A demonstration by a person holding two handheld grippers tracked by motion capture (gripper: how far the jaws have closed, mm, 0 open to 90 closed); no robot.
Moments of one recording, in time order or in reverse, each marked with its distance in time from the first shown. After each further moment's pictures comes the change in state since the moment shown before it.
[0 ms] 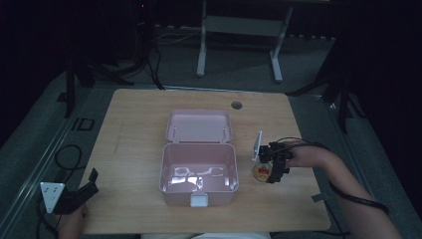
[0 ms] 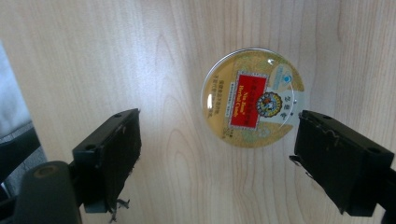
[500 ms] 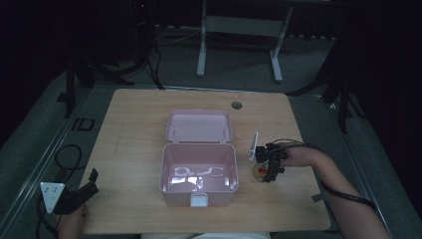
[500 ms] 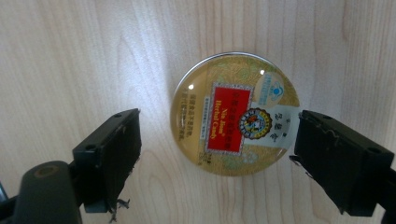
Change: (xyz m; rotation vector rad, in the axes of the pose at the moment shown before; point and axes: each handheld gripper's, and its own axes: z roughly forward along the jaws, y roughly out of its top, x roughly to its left) left arm 0.000 0.000 0.000 0.000 -0.001 0.001; right arm -0.019 0.002 0.031 0.000 0.013 0.019
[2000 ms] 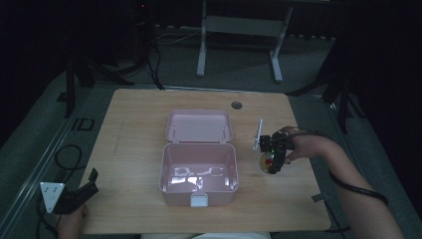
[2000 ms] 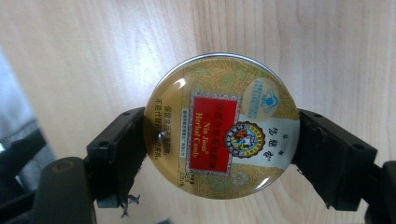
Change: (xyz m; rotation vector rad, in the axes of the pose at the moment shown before) left arm 0.000 0.000 0.000 0.005 0.001 -0.004; right arm 0.002 0.000 -0.061 0.048 -0.002 0.068
